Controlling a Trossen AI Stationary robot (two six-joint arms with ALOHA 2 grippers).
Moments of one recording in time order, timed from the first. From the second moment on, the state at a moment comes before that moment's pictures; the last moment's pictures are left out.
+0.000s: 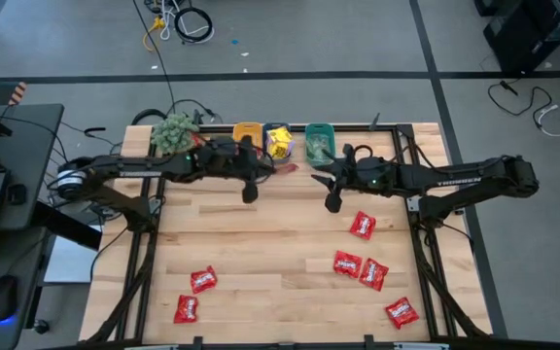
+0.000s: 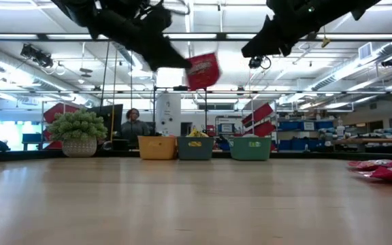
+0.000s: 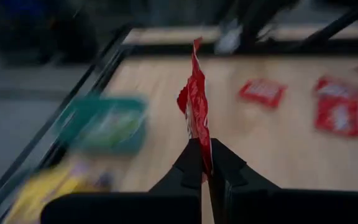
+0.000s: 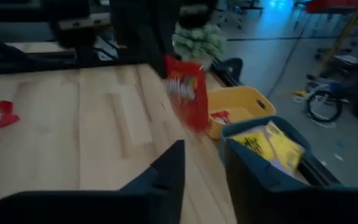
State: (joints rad) left arm 0.29 1.34 0.88 0.08 0.09 0.13; right arm -0.06 1.13 0.75 0.00 0.31 0.02
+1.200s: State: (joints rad) left arm 0.65 1.48 0.88 -0.11 -0.08 0.26; right arm -0.07 1.13 0.75 -0.07 0.33 0.05
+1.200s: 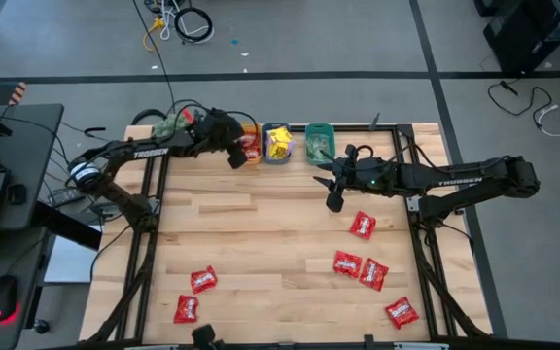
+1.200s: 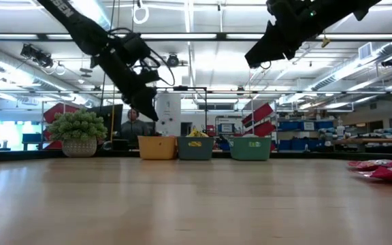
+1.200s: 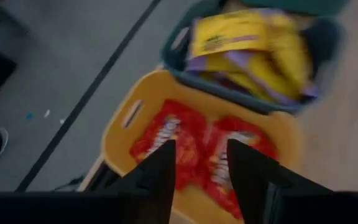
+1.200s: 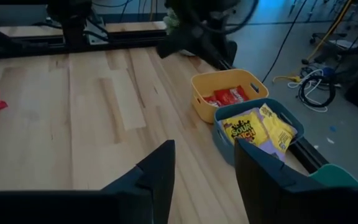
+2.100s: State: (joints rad) left arm -0.40 1.22 0.88 -0.92 -0.02 -0.68; right arm -0.01 1.13 0.66 0.02 0.29 0.12
